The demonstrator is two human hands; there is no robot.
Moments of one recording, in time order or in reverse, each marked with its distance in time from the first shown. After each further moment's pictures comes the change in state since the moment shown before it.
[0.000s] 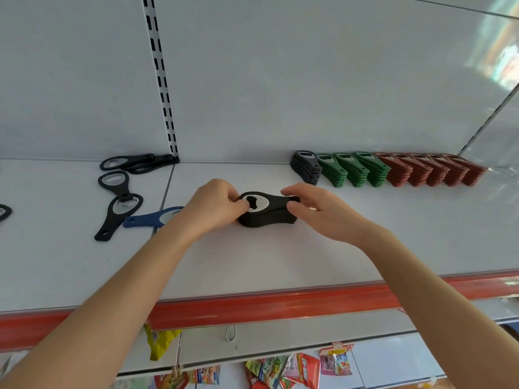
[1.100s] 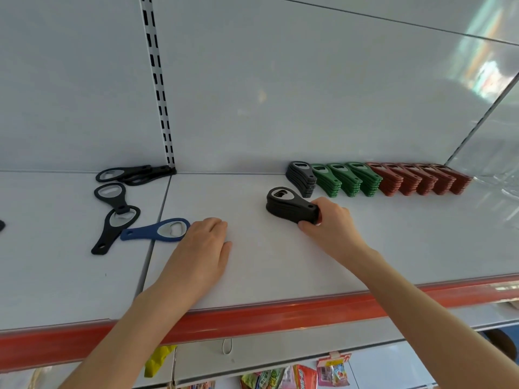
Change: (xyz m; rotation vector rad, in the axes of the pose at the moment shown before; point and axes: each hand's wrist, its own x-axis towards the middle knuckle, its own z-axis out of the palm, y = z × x) left_hand -0.045 -0.031 0.017 0.383 0.123 0.283; right_hand -0.004 0.017 0.008 -0.154 0.282 0.234
